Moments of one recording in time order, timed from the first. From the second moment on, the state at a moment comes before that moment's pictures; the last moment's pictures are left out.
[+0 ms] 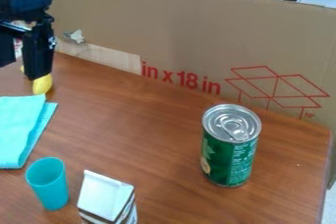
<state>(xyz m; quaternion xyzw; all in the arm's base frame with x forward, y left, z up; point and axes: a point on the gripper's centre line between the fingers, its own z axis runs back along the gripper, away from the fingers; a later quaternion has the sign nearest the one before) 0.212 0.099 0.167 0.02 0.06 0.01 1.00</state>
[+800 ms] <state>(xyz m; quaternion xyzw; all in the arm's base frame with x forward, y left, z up) 0.229 0.144 0.178 0.02 0.01 0.09 1.00</state>
